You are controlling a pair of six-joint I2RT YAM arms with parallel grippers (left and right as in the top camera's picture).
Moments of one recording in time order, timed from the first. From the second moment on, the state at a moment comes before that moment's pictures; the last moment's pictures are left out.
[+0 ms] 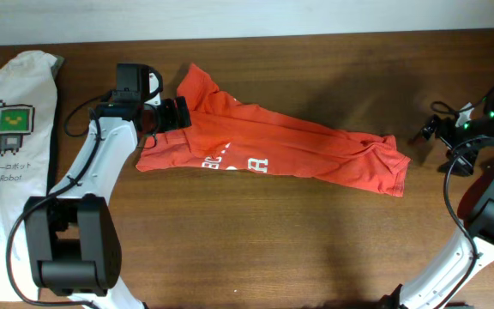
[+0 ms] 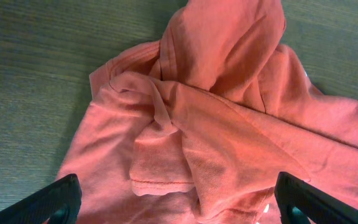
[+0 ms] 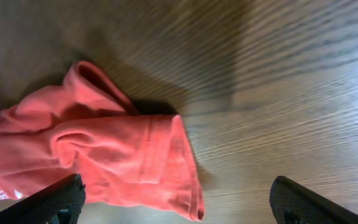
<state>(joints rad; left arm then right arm) -0.06 1.86 1.39 -0.56 0.13 -0.25 -0.56 2.19 1.78 -1.31 -0.35 0.08</state>
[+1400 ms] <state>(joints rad) -0.06 1.86 1.39 -0.56 0.26 -0.14 -0.53 2.45 1.78 -1.42 -0.91 -0.73</state>
